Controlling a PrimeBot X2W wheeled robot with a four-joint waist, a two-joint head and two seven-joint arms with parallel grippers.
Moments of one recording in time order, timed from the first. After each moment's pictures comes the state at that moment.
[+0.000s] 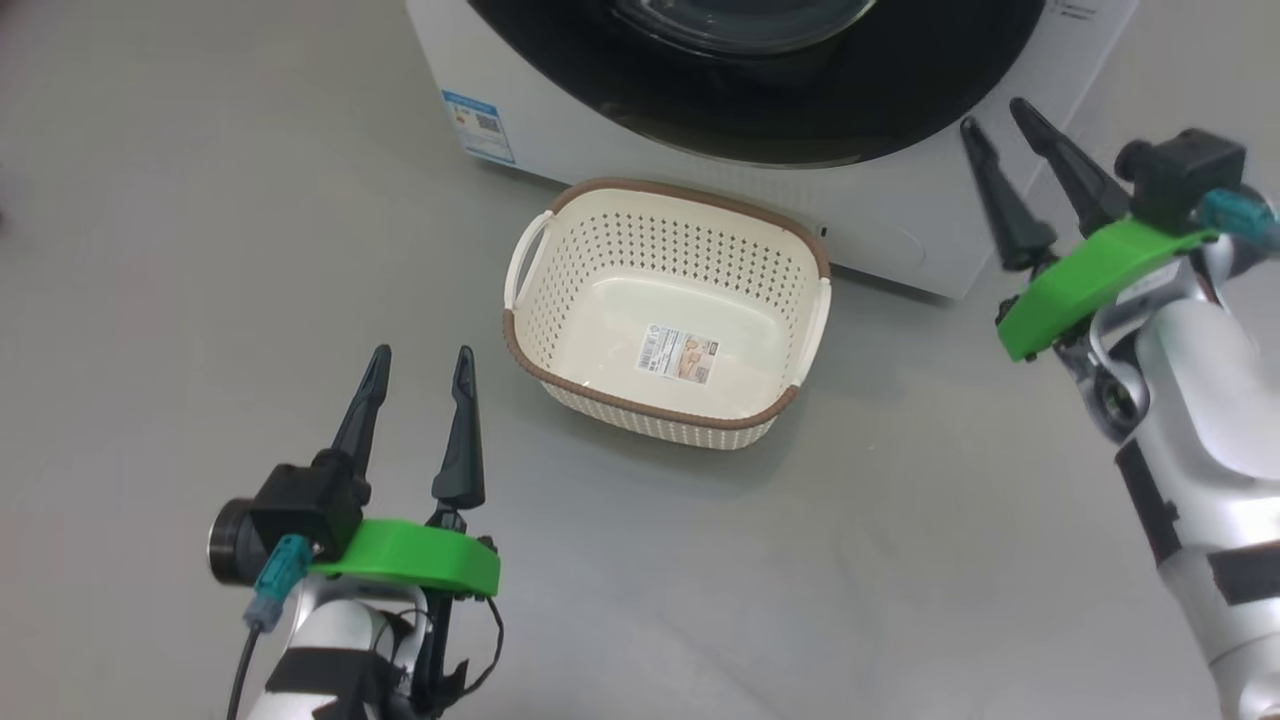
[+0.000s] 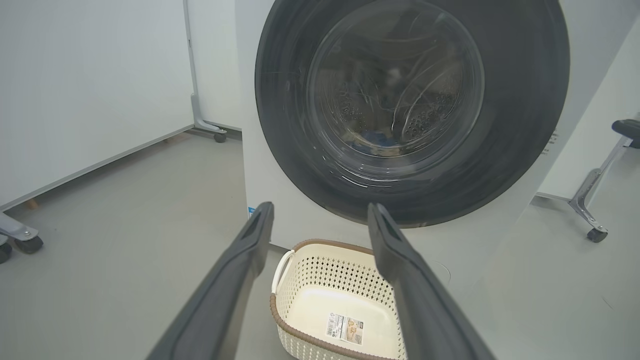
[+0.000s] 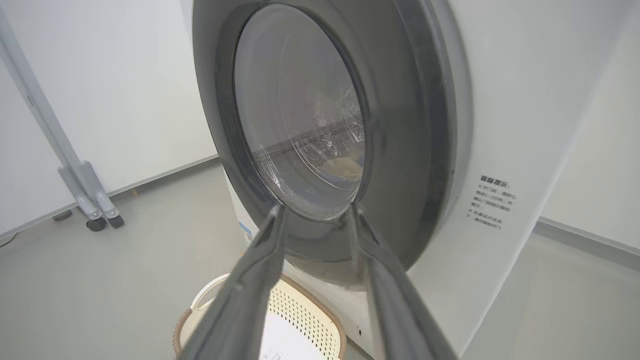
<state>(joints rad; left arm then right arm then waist) -0.29 0.04 -0.28 0.22 -0.26 -0.06 -0.25 -0.73 -0.21 0.28 0.66 0.27 0.13 -0.25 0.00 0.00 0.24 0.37</state>
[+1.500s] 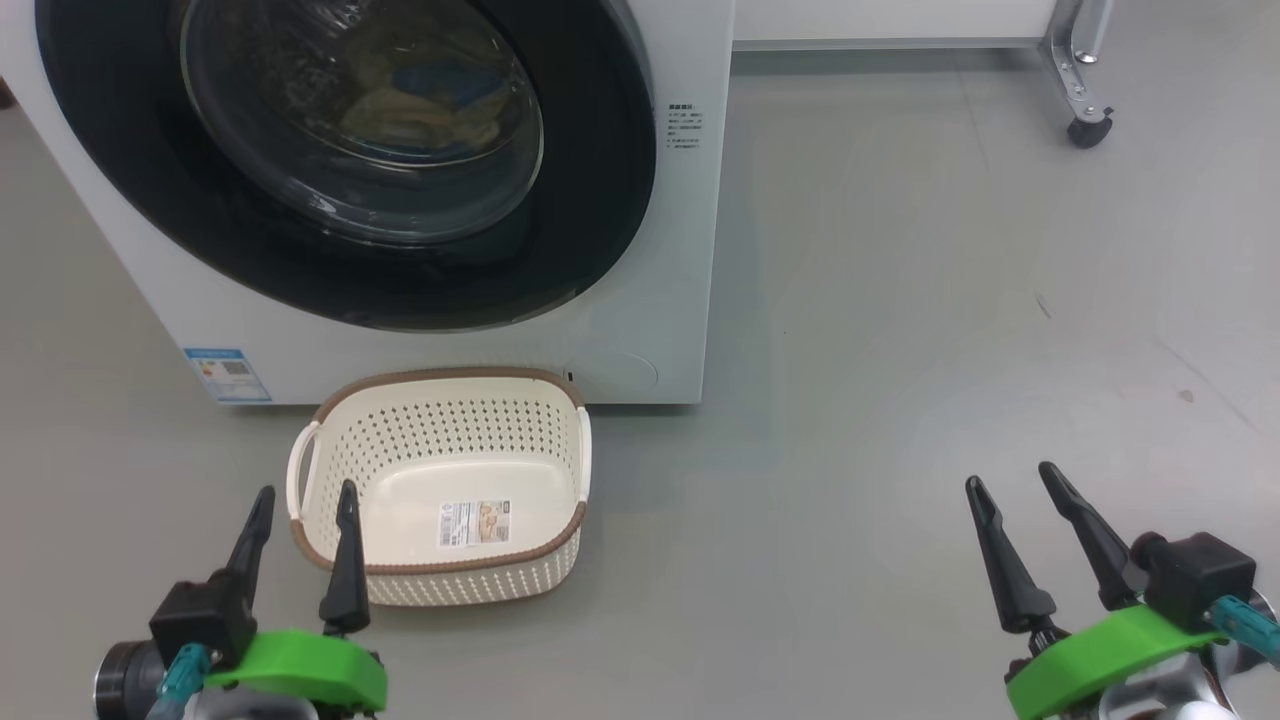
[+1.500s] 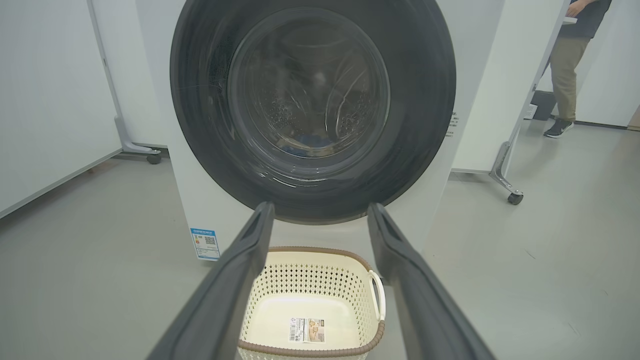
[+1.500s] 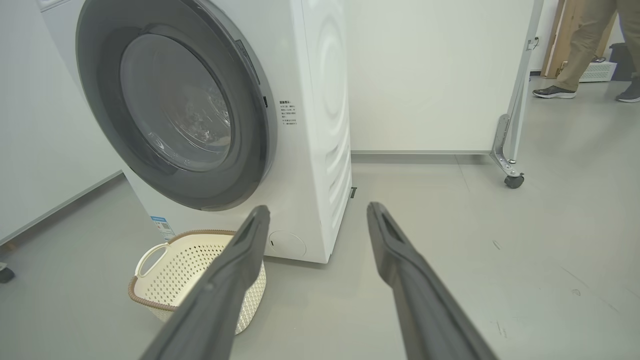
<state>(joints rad) -0.10 0.14 -0.15 0.26 -0.26 -0.04 -0.24 0.10 -0.04 -0.03 0.03 0.16 0.13 -0.13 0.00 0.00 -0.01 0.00</state>
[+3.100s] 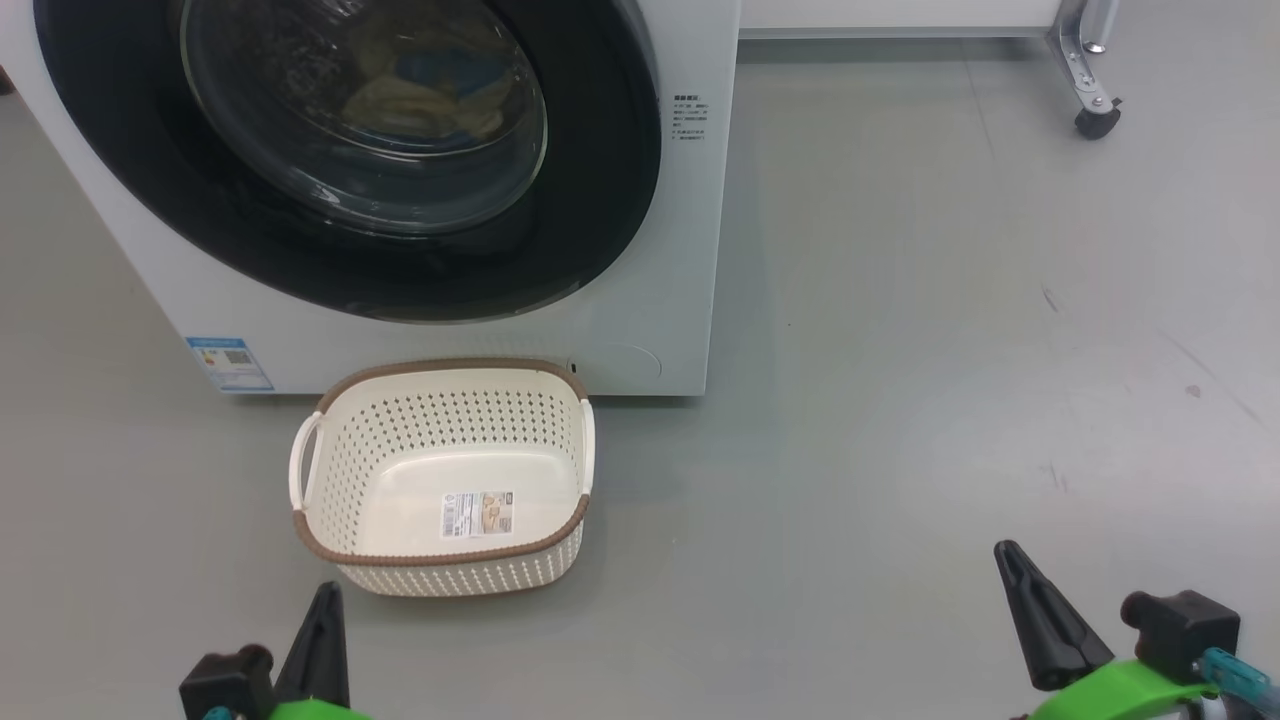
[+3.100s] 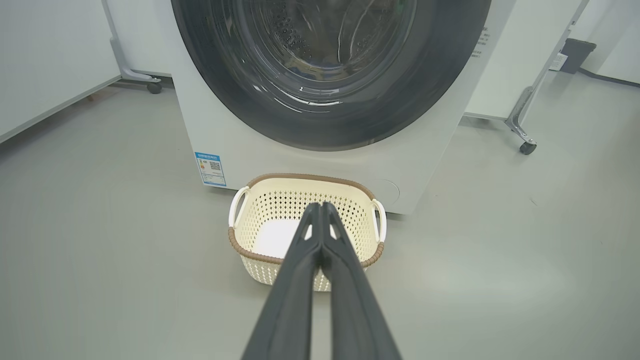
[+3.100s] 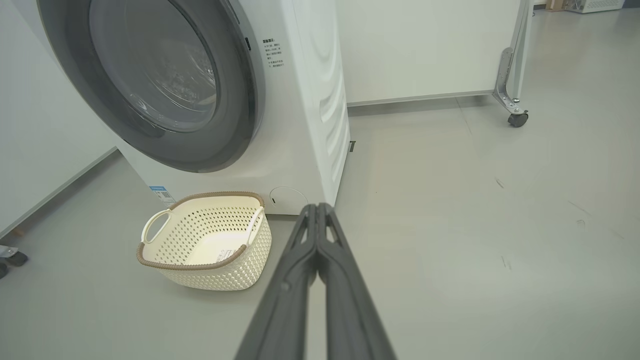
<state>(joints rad) 0.00 0.14 -0.18 0.31 -0.30 -0.02 -0.21 0.18 -0.03 -0.03 0.08 0.19 0.13 -0.11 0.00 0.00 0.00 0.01</state>
